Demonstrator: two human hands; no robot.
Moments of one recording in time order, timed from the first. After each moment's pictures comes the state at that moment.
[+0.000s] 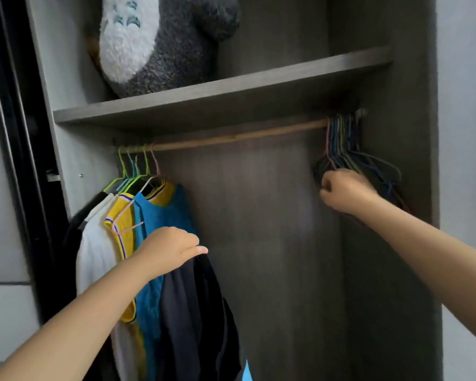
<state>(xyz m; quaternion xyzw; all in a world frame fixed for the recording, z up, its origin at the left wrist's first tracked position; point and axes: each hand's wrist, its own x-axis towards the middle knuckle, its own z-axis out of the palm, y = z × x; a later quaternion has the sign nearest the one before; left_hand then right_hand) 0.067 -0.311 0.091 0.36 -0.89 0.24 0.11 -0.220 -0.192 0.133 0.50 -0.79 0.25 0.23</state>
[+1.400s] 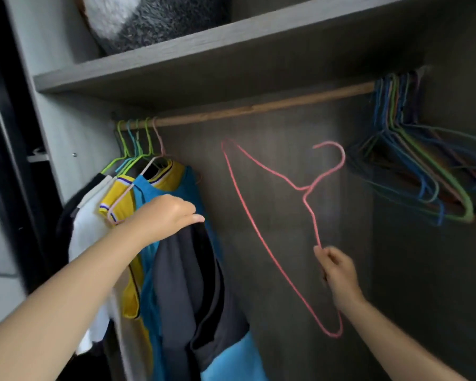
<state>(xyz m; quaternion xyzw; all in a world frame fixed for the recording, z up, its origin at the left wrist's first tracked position) 0.051 -0.416 0.109 0.34 -0.90 0.22 0.14 -0.210 -0.305 -0.039 0.40 -0.54 0.72 -0.17</state>
